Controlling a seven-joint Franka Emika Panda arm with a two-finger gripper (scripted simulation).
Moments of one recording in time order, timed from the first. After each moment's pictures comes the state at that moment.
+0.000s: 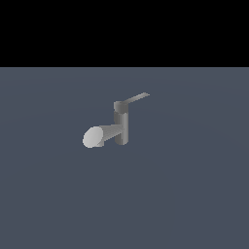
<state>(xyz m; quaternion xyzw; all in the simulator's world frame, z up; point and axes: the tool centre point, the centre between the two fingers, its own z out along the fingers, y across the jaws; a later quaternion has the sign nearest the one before) -0.195 -0.020 0.461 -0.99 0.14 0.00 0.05</state>
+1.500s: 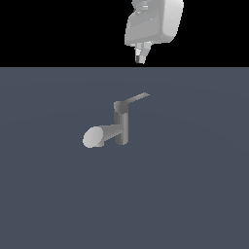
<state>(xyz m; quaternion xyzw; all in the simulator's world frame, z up) -0.011 -0.043 0.306 -0.83 0.56 0.05 0.06</state>
